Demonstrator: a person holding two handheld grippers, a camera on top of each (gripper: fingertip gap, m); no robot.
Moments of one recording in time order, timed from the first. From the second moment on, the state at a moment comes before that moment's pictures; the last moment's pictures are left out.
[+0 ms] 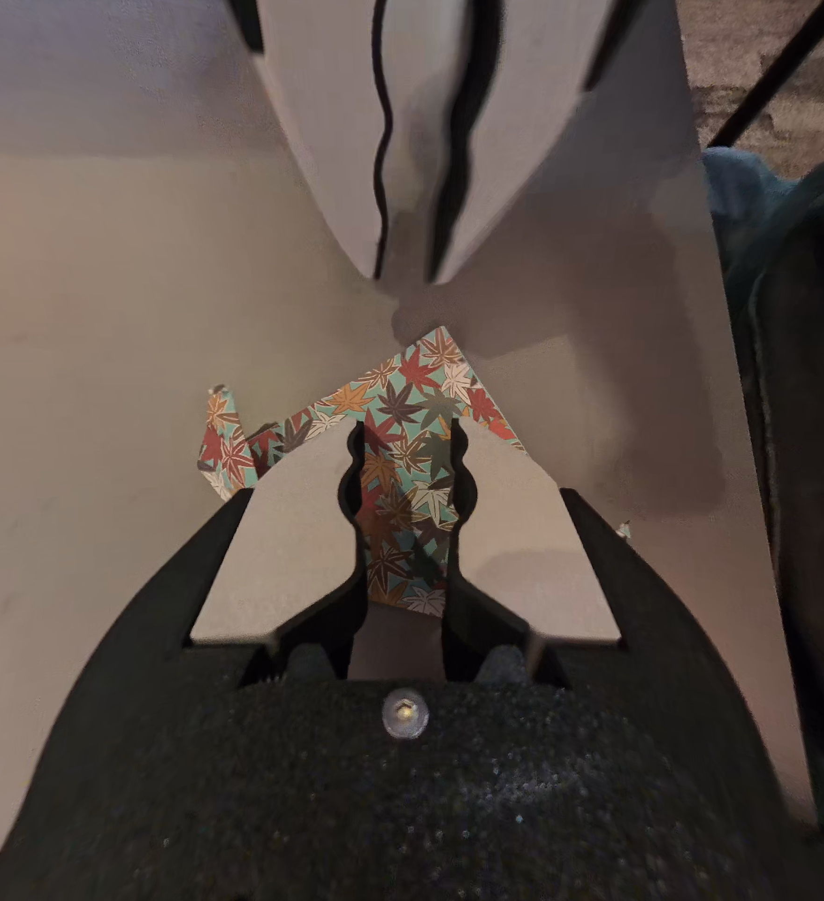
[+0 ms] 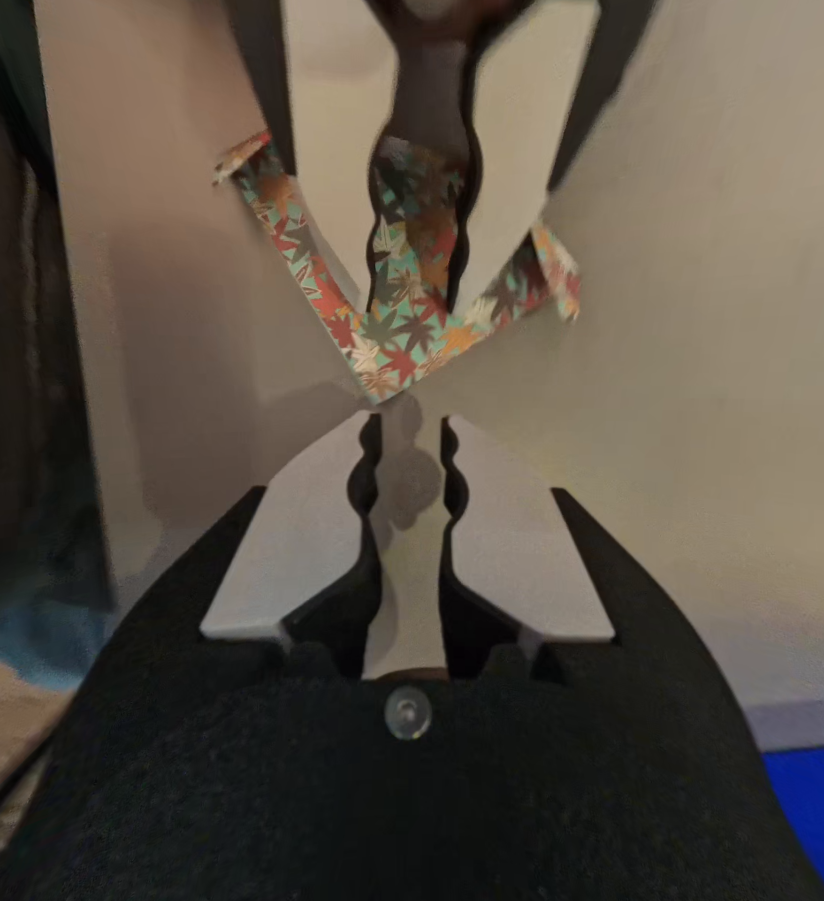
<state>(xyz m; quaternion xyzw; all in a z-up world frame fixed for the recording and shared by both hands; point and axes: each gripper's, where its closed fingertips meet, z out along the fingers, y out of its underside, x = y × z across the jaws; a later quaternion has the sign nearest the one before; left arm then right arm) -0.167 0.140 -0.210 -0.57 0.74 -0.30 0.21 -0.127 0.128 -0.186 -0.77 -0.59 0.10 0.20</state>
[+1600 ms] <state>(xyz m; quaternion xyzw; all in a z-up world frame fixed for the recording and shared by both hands) -0.165 0.137 -0.210 -0.64 0.68 -0.26 0.25 -0.133 0.120 -0.201 -0.88 -0.34 0.13 0.30</state>
